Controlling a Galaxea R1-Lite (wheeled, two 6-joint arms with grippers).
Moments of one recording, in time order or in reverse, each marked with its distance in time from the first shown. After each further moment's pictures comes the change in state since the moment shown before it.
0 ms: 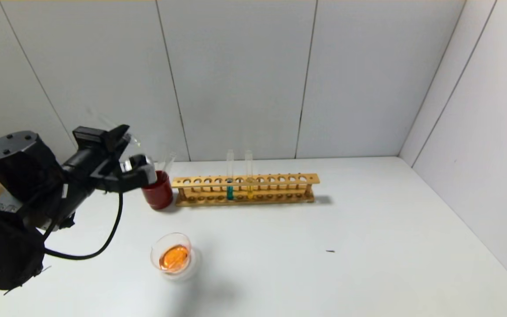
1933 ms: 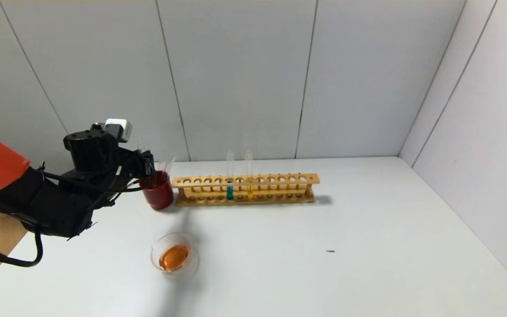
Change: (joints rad) left arm 0.026 0.271 -0.279 0.323 0.076 -1.604; right arm 0.000 0.000 0.000 0.000 0.000 0.000
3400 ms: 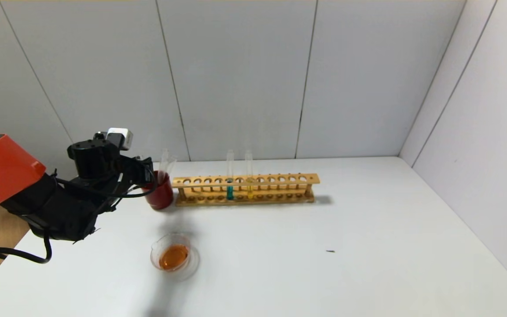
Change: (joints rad) left arm 0.031 0.072 0.005 -0.072 -0.030 0.012; right arm 0.000 0.000 0.000 0.000 0.000 0.000
